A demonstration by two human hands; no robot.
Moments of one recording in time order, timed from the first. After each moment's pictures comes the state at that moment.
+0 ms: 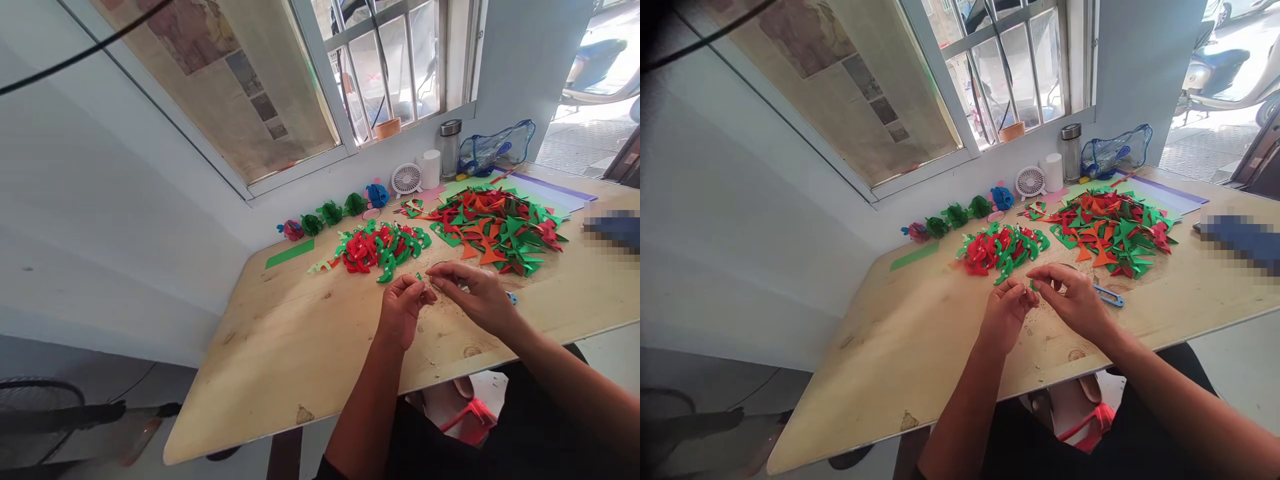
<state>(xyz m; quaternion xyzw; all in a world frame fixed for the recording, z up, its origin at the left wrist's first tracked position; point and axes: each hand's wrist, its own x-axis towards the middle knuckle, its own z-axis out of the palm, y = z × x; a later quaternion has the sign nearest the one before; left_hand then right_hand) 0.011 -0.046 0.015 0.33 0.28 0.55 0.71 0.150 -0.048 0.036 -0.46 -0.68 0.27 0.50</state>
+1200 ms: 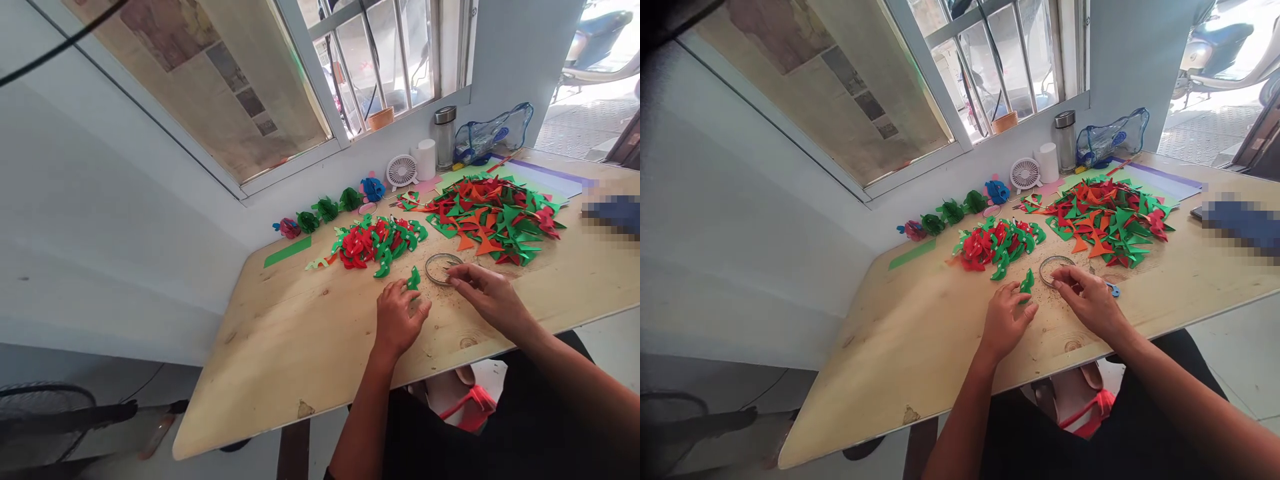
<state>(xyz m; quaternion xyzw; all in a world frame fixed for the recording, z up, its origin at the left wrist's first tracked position) -0.008 -0.057 -0.019 0.73 0.53 0.37 0.24 0.178 -0.049 -0.009 -0.55 -0.63 0.31 0.47</state>
